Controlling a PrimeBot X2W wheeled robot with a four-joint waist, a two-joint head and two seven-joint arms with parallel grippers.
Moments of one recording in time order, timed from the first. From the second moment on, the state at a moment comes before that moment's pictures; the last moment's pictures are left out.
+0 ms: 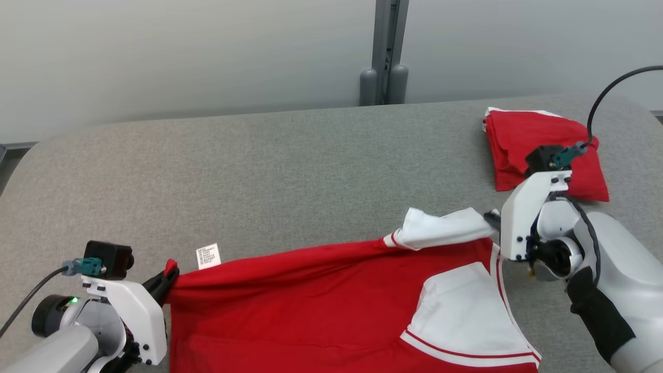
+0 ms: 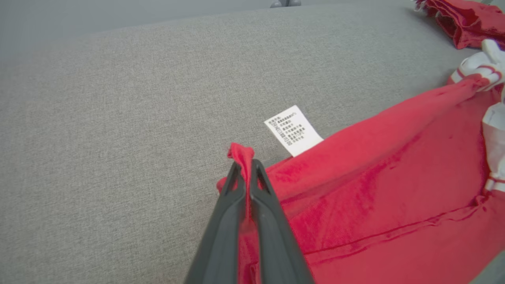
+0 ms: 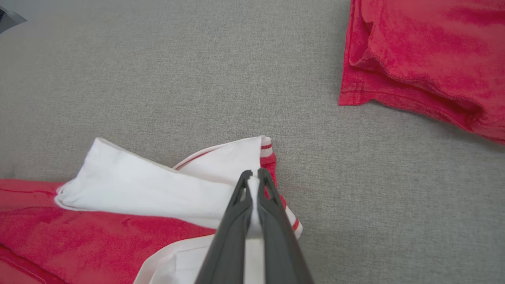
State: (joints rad) left arm -0.49 0.72 -1.03 0.29 -1.14 0.14 0.03; right arm -0.78 -0.21 0.48 0.94 0.67 0.13 0.49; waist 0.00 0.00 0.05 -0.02
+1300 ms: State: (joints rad) left arm -0.37 0.69 -1.09 0.32 -1.19 0.18 0.08; right arm -0.29 -0.36 0.36 0.35 0.70 0.13 0.85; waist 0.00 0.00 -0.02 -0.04
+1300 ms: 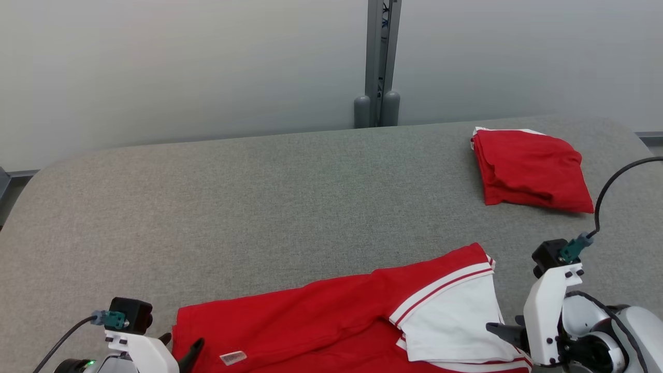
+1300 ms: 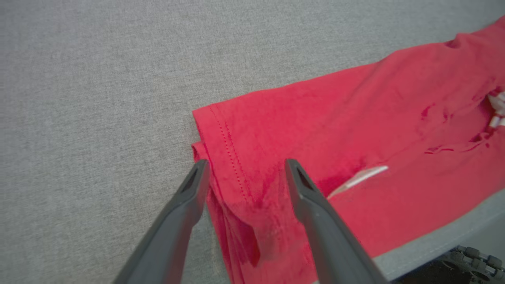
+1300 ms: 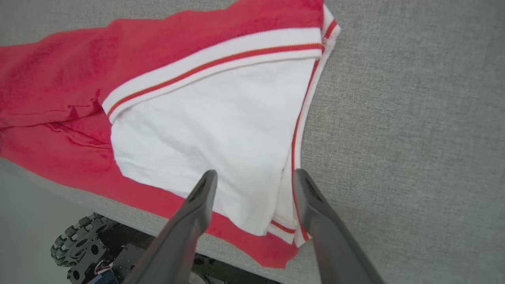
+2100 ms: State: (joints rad) left arm -0.24 0.71 -0.80 0.18 -1.09 0.30 -0.26; right arm -0.07 -0.17 0.05 0.09 0.55 0.13 0.18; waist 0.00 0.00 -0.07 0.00
